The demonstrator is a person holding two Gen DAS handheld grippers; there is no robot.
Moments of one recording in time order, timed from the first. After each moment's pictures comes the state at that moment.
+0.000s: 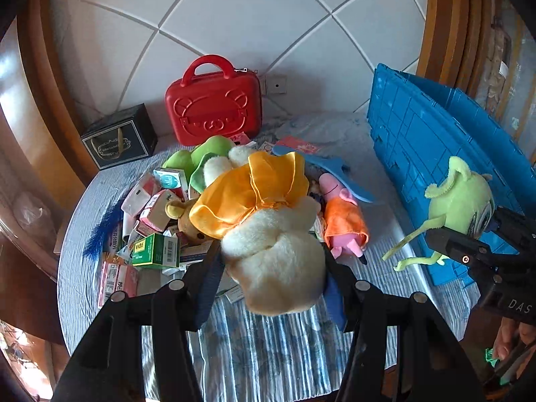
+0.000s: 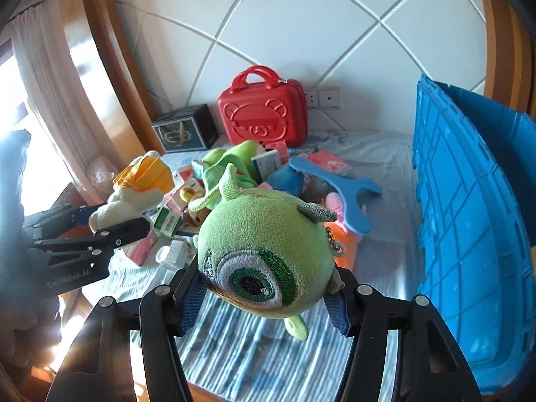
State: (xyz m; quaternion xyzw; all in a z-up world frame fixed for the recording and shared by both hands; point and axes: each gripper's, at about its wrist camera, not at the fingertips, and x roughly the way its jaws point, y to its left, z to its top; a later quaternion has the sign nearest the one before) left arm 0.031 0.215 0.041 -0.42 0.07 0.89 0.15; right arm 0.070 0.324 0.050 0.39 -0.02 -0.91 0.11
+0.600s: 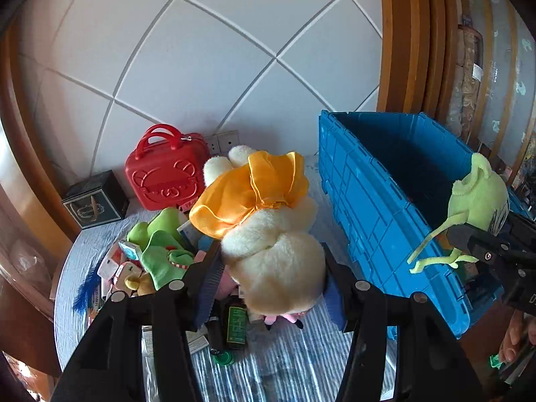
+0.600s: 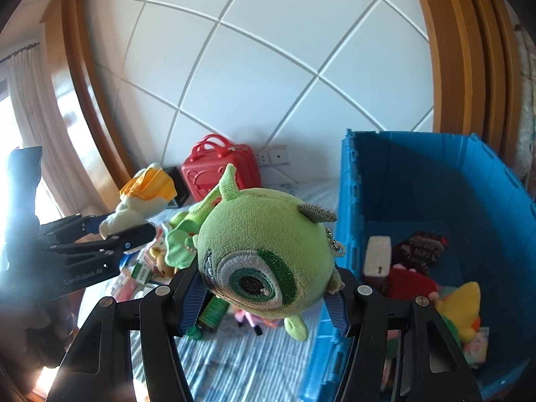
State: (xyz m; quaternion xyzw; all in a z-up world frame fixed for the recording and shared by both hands) left arm 0.029 0.361 0.121 -0.35 0.10 0.91 0.19; right arm 0.096 0.466 0.145 0.31 -0.05 -0.95 0.07
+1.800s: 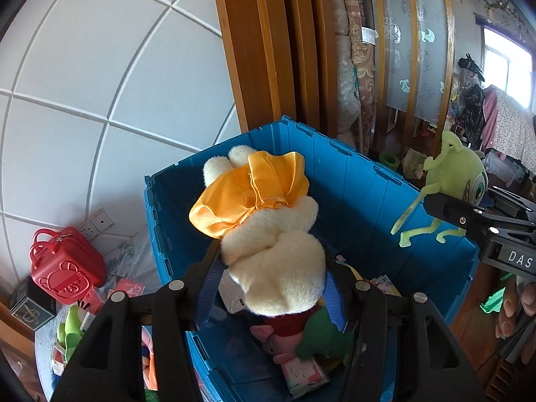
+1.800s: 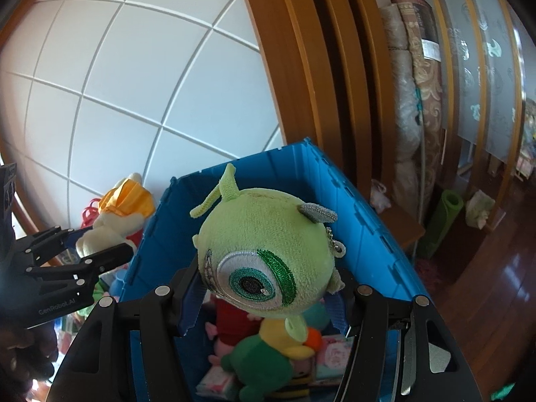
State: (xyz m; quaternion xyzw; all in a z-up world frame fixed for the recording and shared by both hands) left arm 0.056 0.640 0.150 -0.31 0.18 0.86 0.37; right arm 0.151 0.717 0.197 0.28 -0.12 -0.94 -0.13
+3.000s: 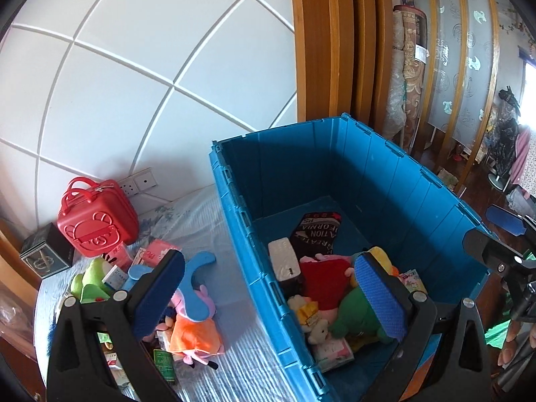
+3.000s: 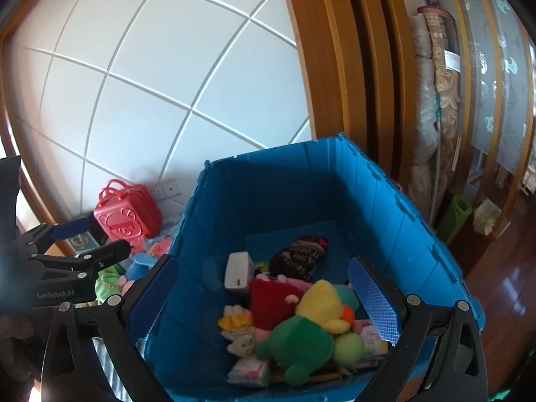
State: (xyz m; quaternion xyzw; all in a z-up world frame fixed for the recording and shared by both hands) left arm 0.046 0.529 0.149 -0.34 0.12 0.89 0.28; right arm 0.146 0.630 0.195 0.30 -0.09 -0.94 -0.11
